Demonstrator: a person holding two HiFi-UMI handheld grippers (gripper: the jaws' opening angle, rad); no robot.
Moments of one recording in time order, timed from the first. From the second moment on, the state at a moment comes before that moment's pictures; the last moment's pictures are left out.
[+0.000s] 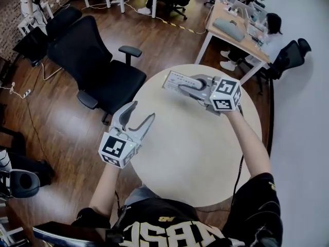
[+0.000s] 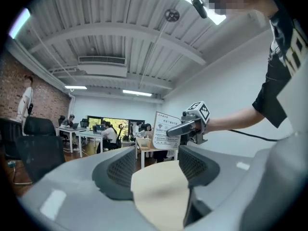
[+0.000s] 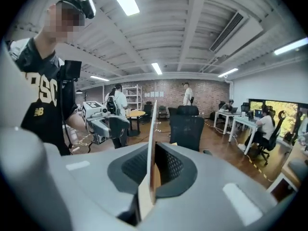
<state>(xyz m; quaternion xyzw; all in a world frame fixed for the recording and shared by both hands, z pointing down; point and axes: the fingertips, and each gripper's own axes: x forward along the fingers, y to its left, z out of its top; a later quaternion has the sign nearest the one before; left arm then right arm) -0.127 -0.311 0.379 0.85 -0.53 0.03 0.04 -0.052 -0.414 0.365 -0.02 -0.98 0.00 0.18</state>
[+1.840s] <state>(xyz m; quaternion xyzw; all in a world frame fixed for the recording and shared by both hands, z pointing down) -0.074 -0.281 0.312 0.80 -0.60 0.00 -0.02 0.113 -0.287 0.314 0.51 -0.86 0.11 0.01</state>
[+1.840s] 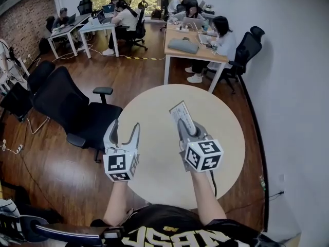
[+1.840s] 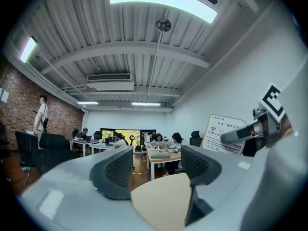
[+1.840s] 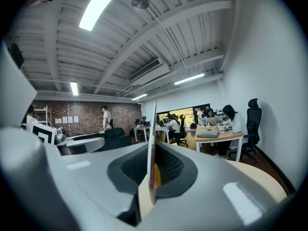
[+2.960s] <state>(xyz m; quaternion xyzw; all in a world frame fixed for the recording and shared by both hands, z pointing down) -0.074 -0.312 0.388 0.85 -0.53 0.07 0.02 0.192 -0.395 0.409 0.39 -0.90 0.05 0.20</state>
